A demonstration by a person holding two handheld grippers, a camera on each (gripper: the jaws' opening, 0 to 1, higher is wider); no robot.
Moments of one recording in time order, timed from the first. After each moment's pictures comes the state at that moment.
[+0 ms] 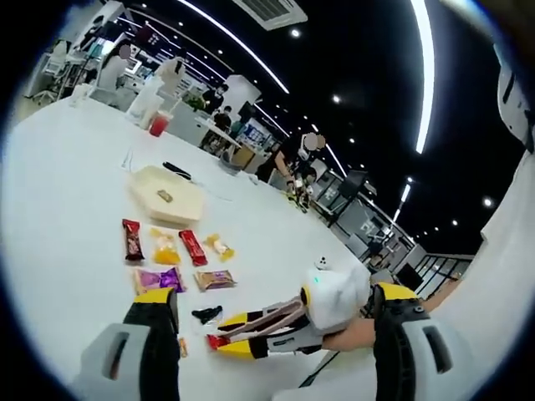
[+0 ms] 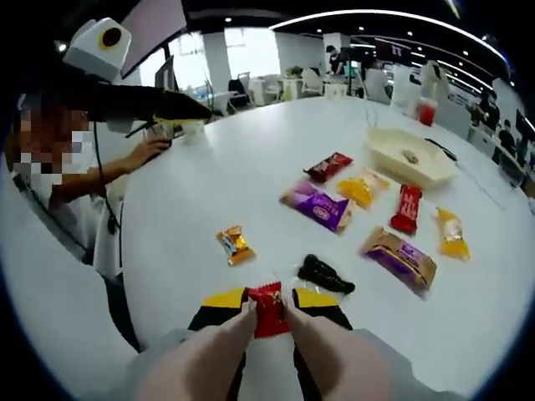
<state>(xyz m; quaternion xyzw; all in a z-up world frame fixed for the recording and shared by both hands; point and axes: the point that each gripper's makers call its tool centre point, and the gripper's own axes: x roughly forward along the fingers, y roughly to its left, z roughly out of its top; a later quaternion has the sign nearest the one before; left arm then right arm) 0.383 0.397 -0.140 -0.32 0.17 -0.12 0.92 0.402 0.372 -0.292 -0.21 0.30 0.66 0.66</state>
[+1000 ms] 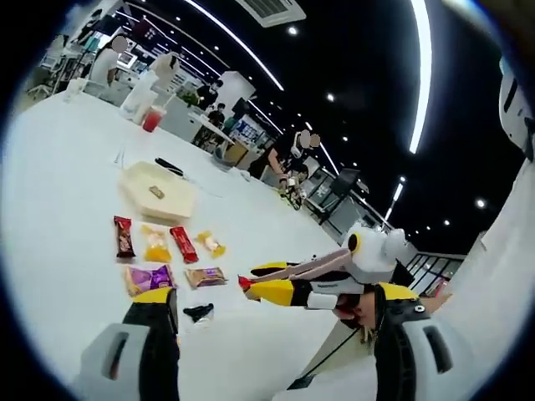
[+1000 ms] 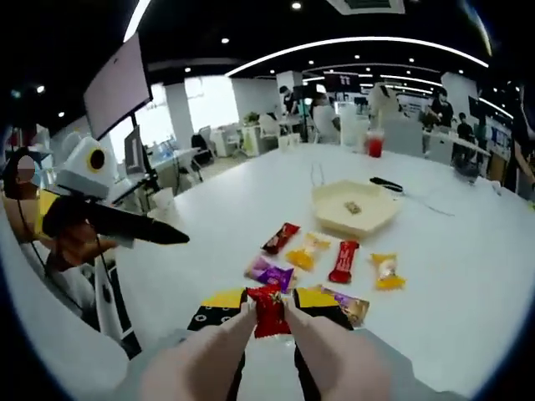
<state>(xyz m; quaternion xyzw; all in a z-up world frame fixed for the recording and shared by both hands) 0.383 0.390 -0.137 -0.33 0.17 -0.15 0.92 0.460 0.361 -0.180 -0.10 0.23 0.59 0.77</state>
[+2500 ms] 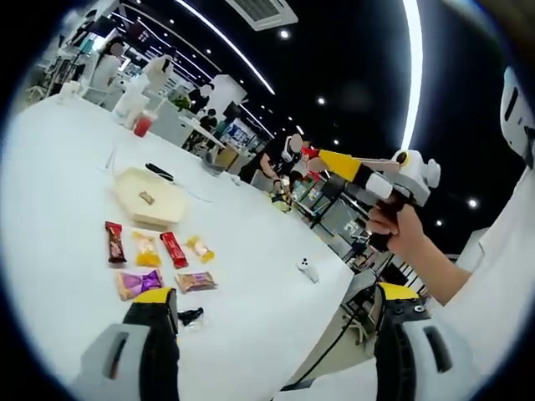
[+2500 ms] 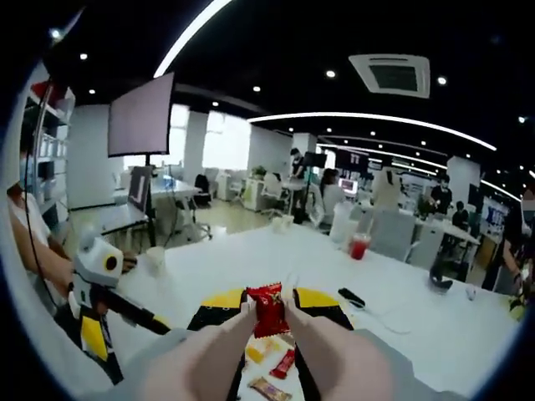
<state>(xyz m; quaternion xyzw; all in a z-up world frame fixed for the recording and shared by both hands) 0.378 0.385 -0.123 -0.33 0.15 -0.16 0.92 0.499 0.376 0.008 -0.12 0.04 0.61 0.78</state>
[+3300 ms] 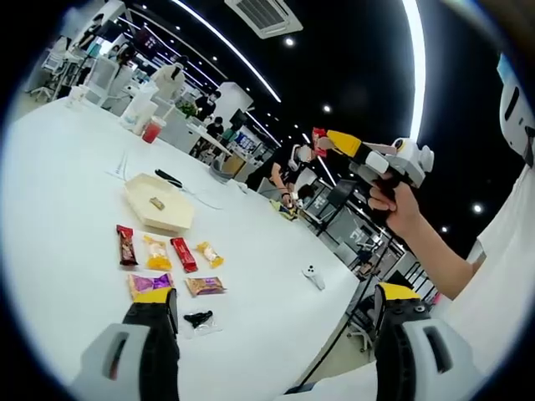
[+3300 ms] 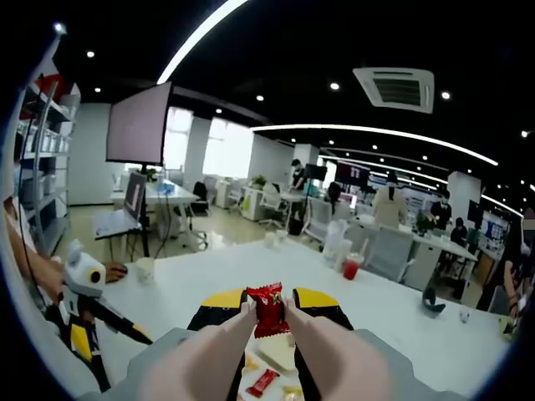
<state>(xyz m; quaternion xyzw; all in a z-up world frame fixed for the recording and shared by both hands) 0.372 0.400 -0.124 -0.34 0.14 -0.14 0.92 0.534 0.392 0.047 -0.13 0.01 0.61 0.78</state>
